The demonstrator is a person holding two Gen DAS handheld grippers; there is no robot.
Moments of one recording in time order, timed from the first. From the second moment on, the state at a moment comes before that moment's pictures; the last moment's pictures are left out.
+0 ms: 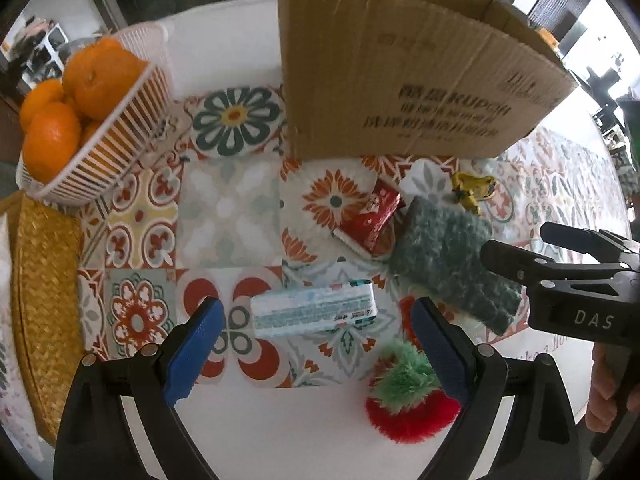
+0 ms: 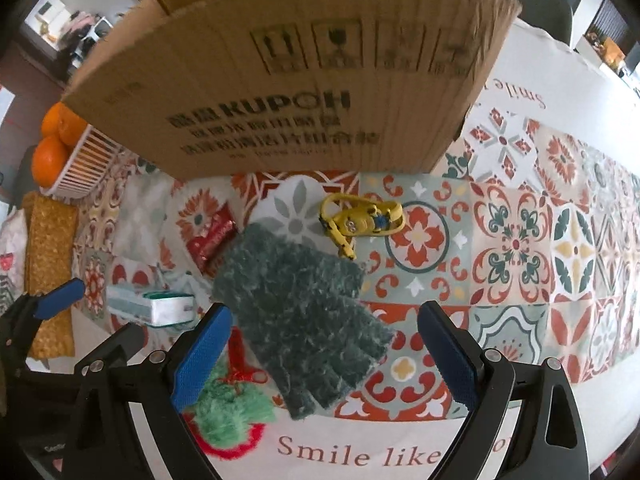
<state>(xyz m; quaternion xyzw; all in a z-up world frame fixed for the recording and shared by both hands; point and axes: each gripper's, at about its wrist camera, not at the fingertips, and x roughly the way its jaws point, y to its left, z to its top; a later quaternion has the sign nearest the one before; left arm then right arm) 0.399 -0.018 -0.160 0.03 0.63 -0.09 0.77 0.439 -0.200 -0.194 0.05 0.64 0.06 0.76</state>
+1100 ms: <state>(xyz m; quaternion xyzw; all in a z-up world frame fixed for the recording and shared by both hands) 0.406 -0.010 -0.210 -0.02 0.65 -0.10 0.75 0.436 -0.182 -0.231 0.08 0.65 0.10 0.75</state>
